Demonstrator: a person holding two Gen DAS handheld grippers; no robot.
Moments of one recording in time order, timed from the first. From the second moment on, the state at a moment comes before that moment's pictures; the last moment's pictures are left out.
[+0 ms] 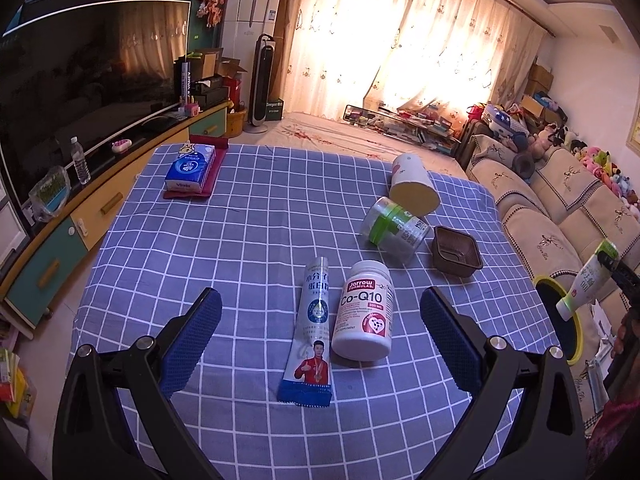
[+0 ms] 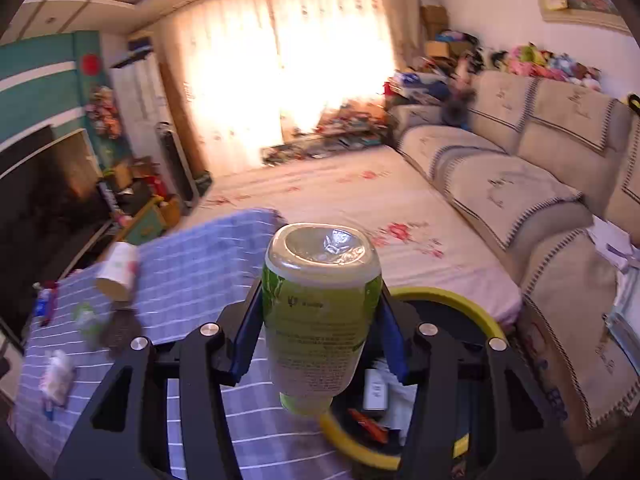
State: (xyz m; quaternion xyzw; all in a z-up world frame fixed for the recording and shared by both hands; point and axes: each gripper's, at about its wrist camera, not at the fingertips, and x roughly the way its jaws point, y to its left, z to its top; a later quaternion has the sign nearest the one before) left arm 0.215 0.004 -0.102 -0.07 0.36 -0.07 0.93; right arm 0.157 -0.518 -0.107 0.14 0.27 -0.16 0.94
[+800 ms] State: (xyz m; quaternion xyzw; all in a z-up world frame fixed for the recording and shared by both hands) left arm 0.219 -0.005 -0.122 -0.04 0.39 -0.07 0.92; right arm 0.228 -0.430 -0.098 0.13 0.22 -0.06 0.96
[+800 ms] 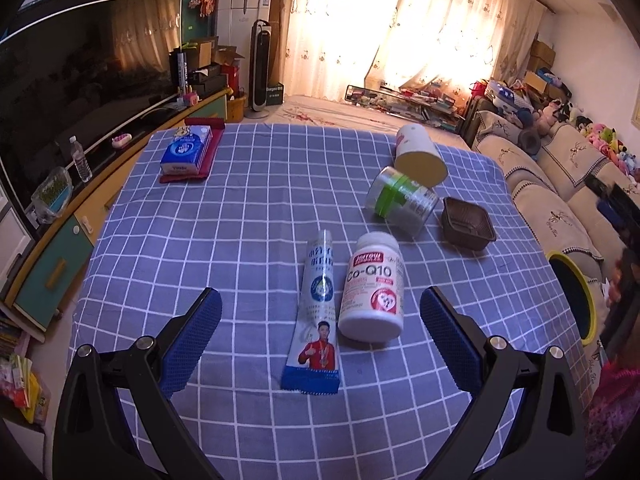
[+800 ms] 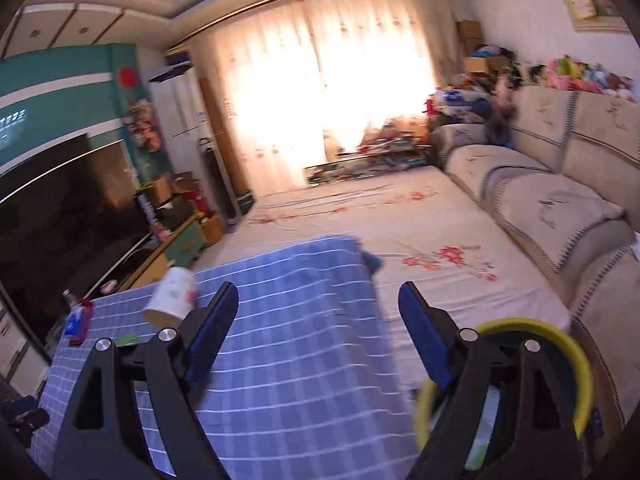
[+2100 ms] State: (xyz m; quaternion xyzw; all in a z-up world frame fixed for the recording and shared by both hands) left arm 0.292 -0.003 -0.180 0.04 0.46 -0.09 0.88; right arm 0.246 -0.382 -0.134 0.10 0.27 0.01 0.96
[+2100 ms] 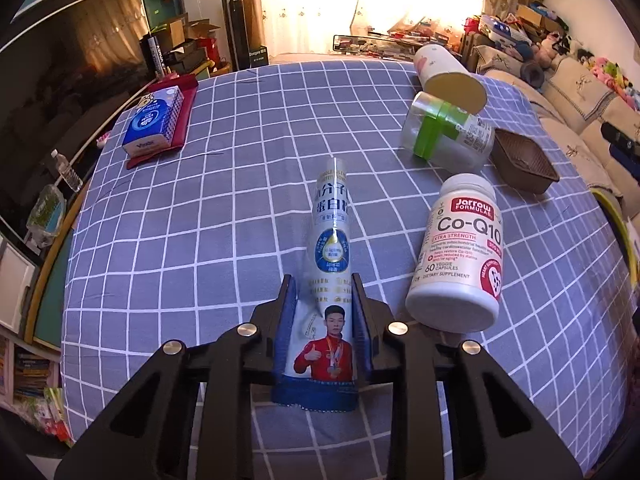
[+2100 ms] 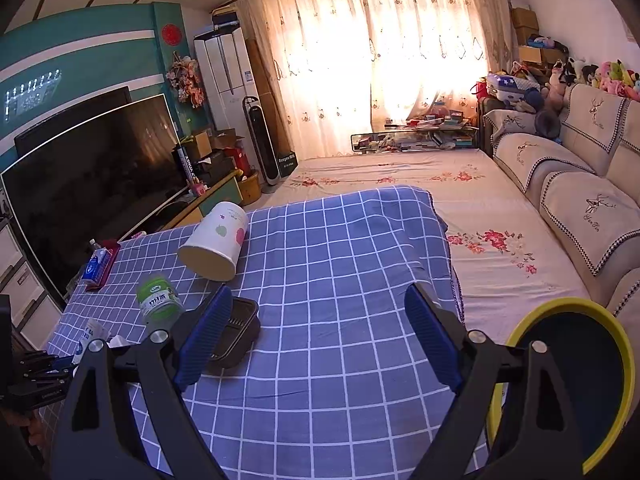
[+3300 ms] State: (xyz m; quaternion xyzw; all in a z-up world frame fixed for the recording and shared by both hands) left arm 0.262 -0.379 -0.133 0.15 0.43 -0.40 0.79; right arm 0.089 -0.558 -0.063 0.14 0.13 -0.27 0.94
